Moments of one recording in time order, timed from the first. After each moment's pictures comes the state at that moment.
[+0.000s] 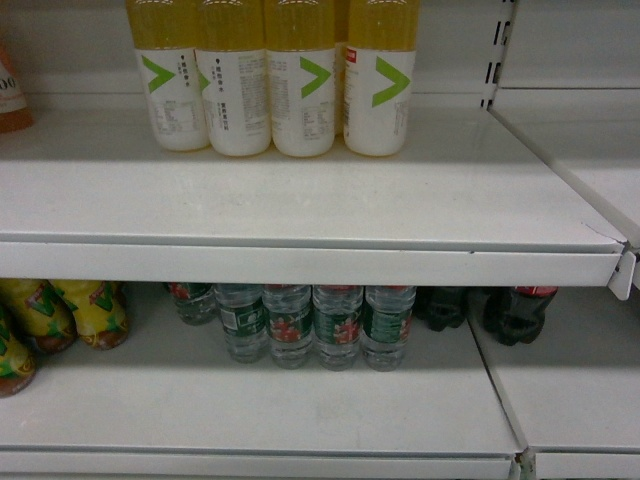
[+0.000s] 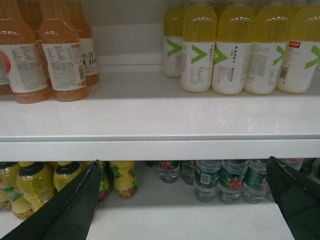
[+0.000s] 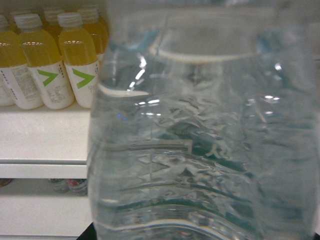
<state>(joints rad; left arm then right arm) 0.00 0.01 0.01 0.00 0.00 0.00 0.17 0.42 0.42 -0.12 0.12 0.06</state>
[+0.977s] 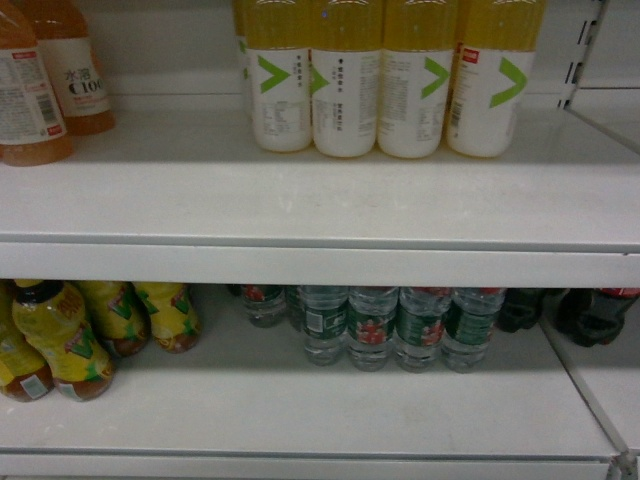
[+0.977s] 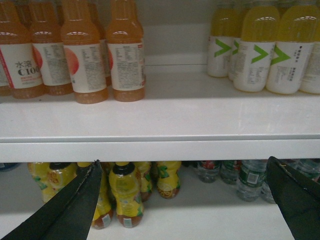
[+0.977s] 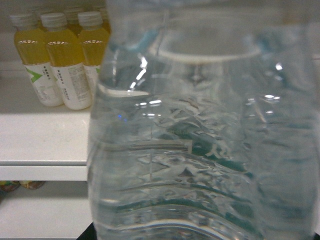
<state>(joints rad) 0.00 0.01 0.01 0.00 0.00 0.00 0.17 0.42 0.42 -0.12 0.12 0.06</state>
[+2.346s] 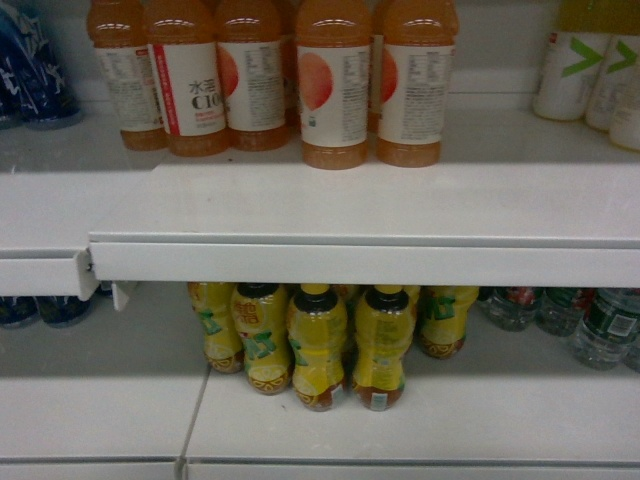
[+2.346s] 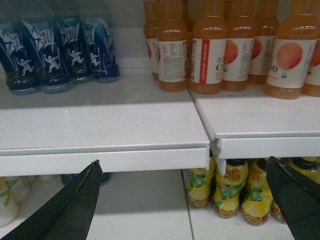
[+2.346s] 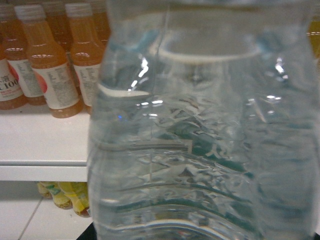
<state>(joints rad) 0.00 0.01 0.01 0.00 0.00 0.00 0.17 0.42 0.42 -0.12 0.12 0.06</state>
